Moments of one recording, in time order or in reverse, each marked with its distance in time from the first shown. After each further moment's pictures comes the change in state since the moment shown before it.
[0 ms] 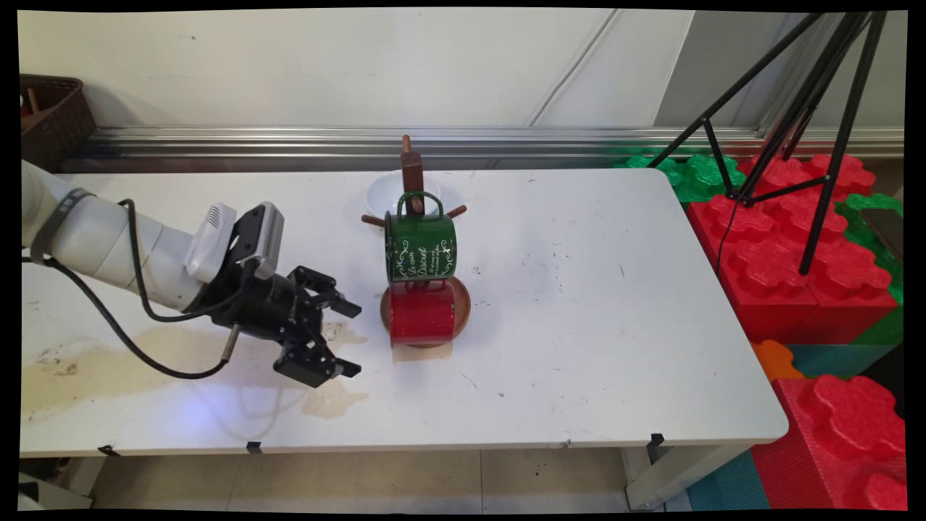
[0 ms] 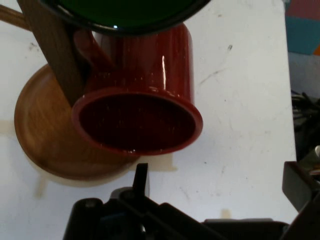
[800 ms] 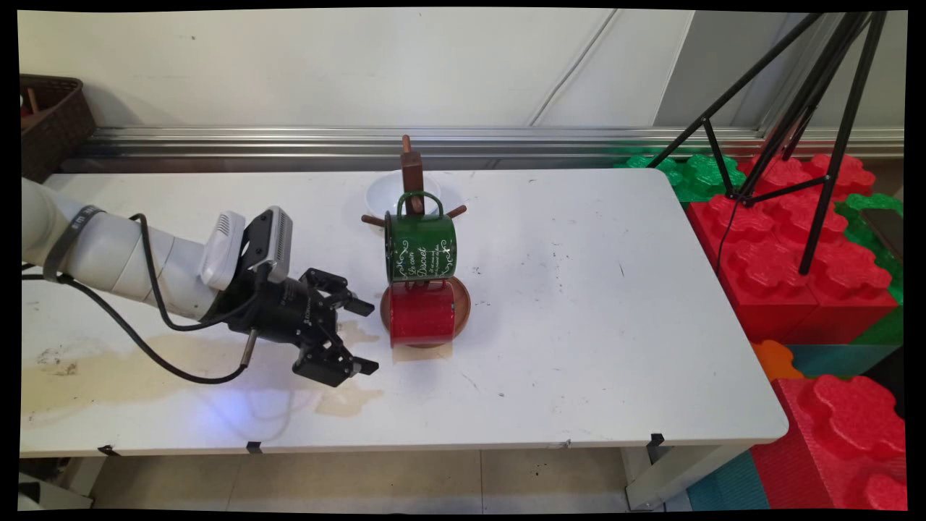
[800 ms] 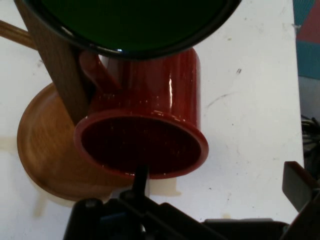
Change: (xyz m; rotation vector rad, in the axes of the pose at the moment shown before) arm -0.002 0.007 0.015 0.031 0.061 -0.029
